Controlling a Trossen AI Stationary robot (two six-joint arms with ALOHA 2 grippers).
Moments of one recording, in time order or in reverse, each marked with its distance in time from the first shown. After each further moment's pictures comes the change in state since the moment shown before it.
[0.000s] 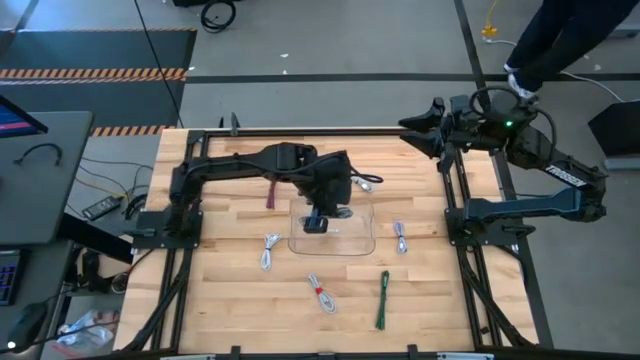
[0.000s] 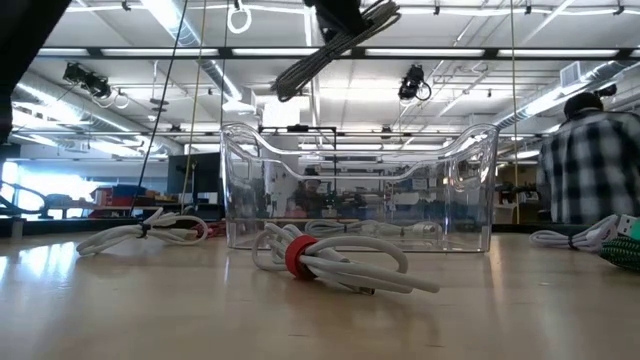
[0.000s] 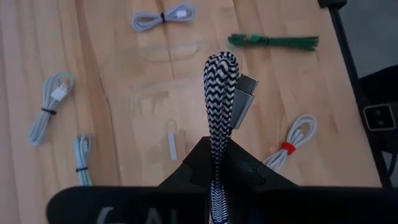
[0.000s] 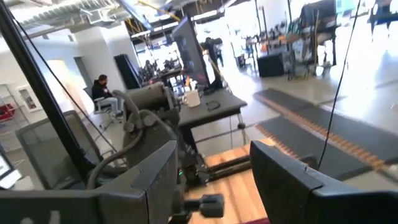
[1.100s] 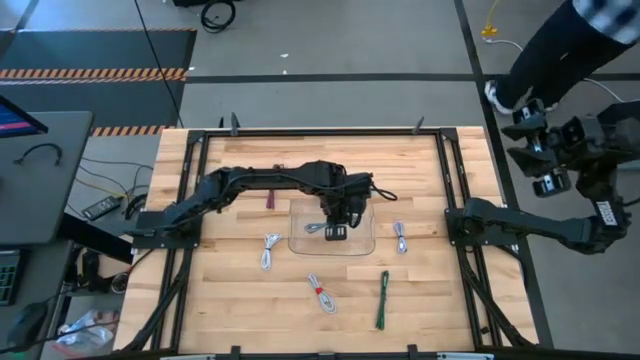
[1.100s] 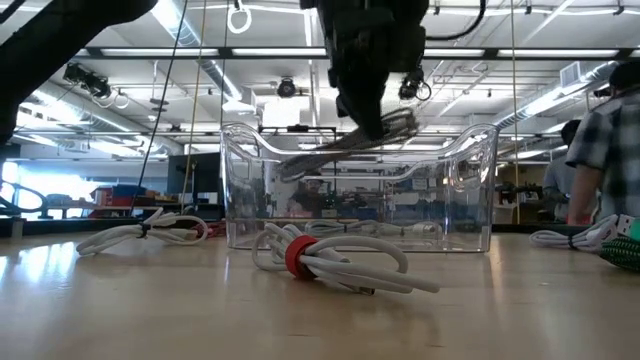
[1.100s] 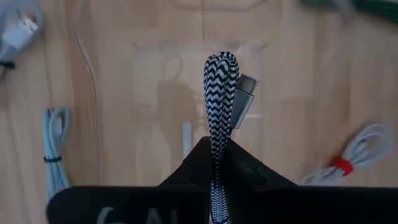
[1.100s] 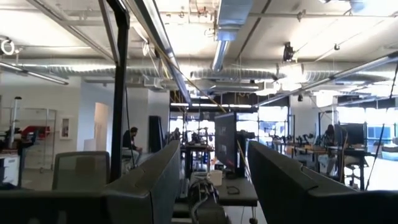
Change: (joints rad) left arm 0.001 0.269 0.070 -0.038 -0.084 -0.112; right arm -0.142 -0.413 0.001 0.009 -0.250 -0.082
